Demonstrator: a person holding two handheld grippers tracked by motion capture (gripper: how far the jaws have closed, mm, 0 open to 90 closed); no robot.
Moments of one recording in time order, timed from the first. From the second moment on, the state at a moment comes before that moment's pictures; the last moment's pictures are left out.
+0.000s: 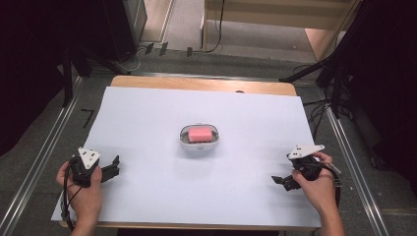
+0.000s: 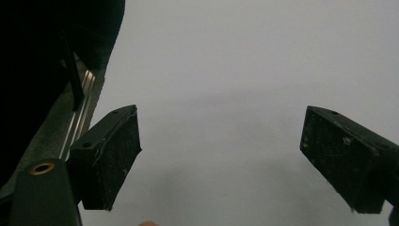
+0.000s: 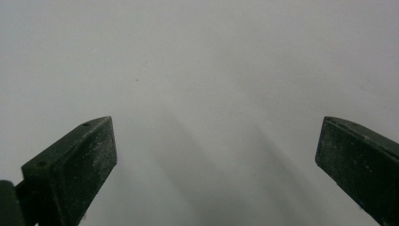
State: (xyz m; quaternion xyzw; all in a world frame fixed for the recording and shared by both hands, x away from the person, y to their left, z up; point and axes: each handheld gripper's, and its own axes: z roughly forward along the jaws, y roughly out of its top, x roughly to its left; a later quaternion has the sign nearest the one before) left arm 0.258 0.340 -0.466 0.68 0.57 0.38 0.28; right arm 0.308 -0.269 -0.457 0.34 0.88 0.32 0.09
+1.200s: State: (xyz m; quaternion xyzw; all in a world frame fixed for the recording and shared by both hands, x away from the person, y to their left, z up) left arm 0.258 0.346 -0.465 0.67 0.58 0.36 0.30; right arm 0.215 -0.355 -0.489 0.44 0.70 0.53 0.20
